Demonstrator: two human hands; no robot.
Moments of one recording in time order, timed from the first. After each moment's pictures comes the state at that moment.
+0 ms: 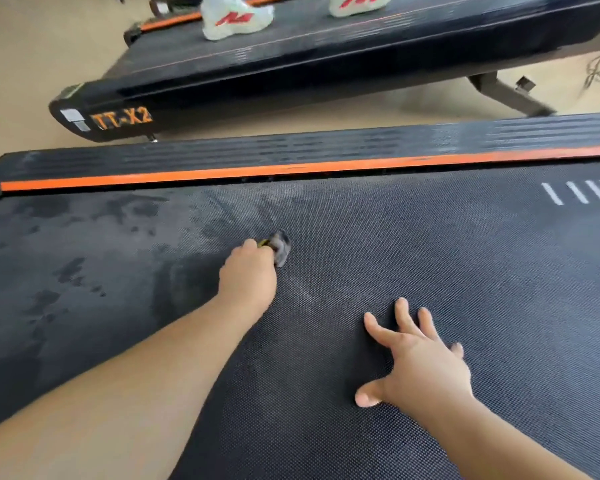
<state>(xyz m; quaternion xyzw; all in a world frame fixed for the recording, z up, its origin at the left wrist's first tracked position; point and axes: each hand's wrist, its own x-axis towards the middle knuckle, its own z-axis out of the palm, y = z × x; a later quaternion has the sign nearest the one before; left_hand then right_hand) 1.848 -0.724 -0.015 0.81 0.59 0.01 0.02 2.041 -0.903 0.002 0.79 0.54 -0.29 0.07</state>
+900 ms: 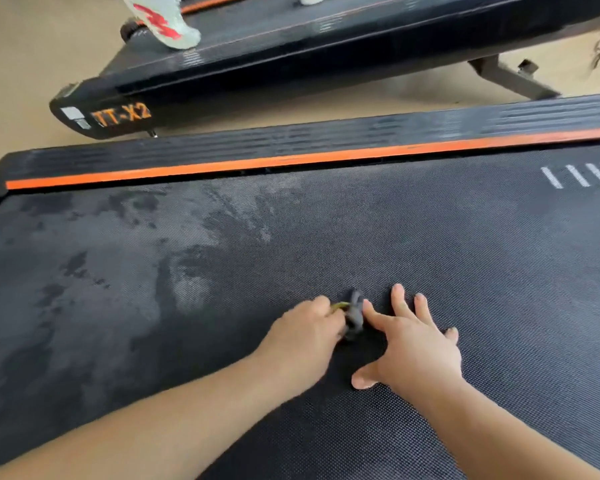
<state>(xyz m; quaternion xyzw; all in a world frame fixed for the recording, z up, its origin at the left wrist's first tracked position) 1.873 -0.834 -0.020 0.94 0.33 0.00 0.12 2.041 -0.904 0.001 0.79 0.54 -0.29 0.06</state>
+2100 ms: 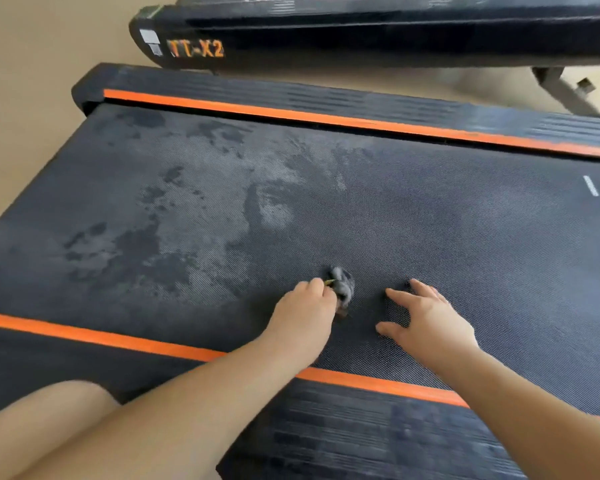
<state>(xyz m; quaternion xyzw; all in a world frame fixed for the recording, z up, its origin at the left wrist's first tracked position) 1.749 -0.923 -0.002 0.87 0.48 -0.02 0.12 1.953 -0.962 0.027 0.77 0.58 -0.24 0.06</state>
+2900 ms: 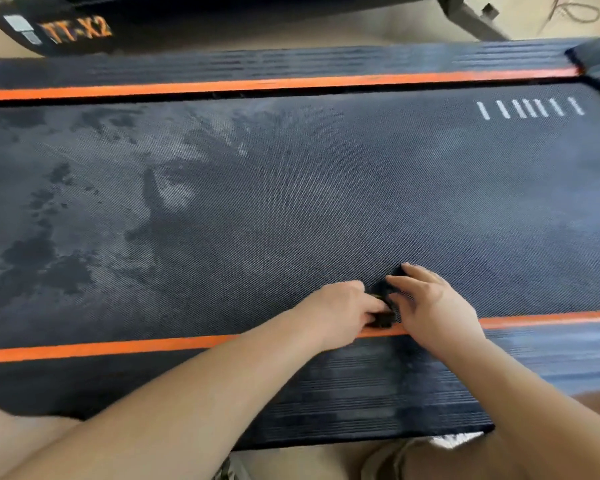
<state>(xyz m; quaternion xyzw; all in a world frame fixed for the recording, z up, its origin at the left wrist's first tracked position) 1.905 -0.983 -0.008 0.93 0.21 -0.06 0.29 2.078 -1.073 -0.011 0.82 0.53 -0.17 -0.11</state>
